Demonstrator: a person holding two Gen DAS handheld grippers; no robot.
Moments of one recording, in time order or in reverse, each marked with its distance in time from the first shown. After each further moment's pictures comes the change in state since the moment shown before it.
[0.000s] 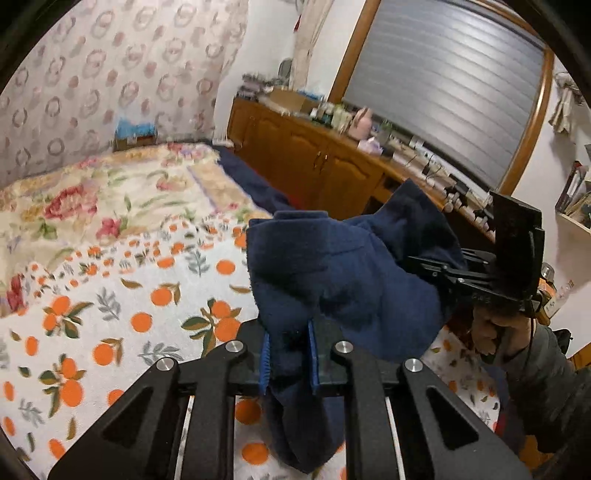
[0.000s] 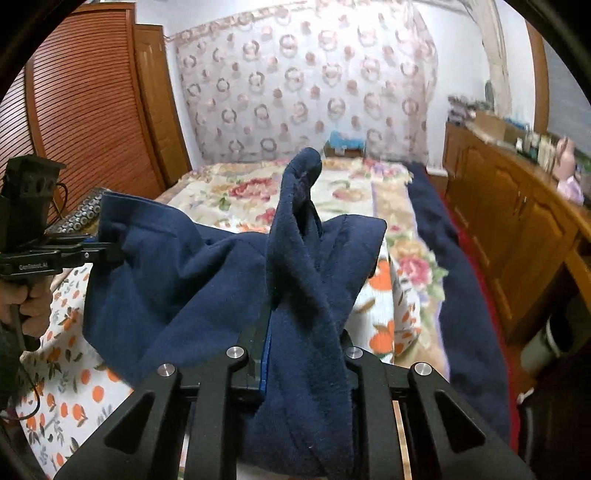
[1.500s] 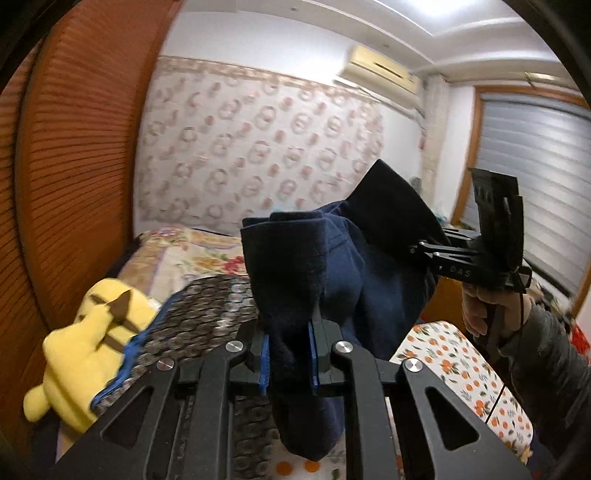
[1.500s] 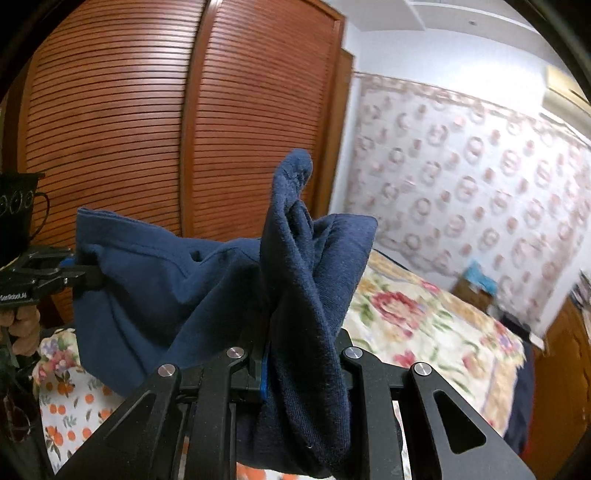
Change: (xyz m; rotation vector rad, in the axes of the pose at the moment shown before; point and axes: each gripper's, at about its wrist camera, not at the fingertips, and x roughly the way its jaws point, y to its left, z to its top) left arm -0.279 0.129 -0.091 -0.215 -0.442 0.496; right arm 0.087 0.157 0.118 -0.522 -0.208 0.390
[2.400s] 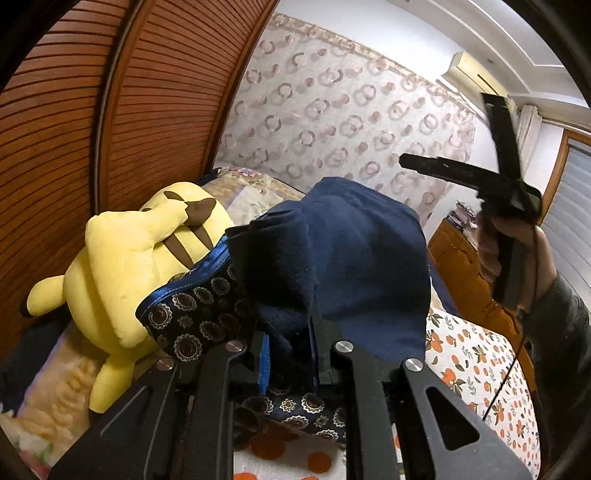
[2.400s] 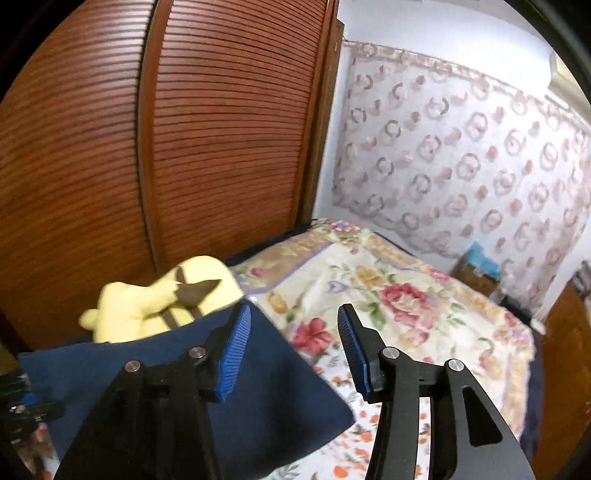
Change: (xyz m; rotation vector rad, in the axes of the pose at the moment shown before) left arm 0.028 0.085 -0.091 -0.266 0.097 0.220; right arm 0.136 -0.043 0.019 0.057 0.092 -0.052
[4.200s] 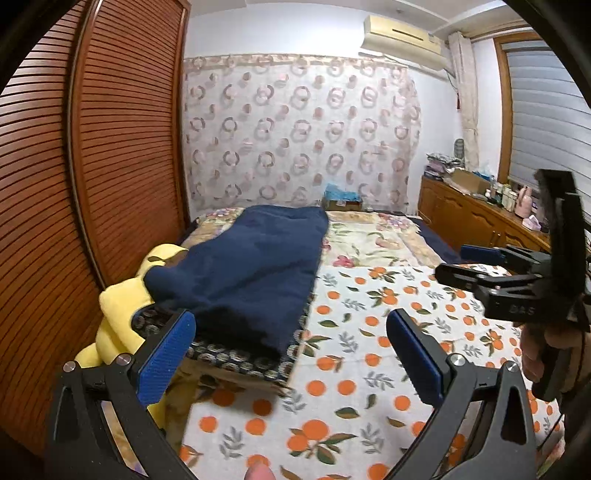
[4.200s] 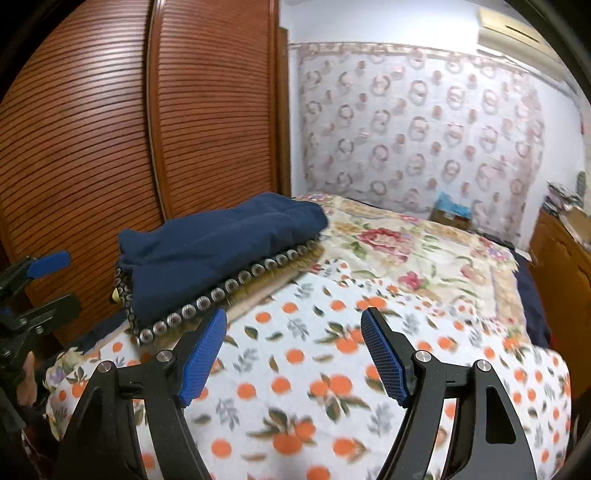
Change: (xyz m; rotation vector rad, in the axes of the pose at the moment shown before) left arm -0.084 -0.111 -0.040 0.387 -0.063 0.040; right arm -0.190 0.091 -0.165 0.207 -0.015 -0.086
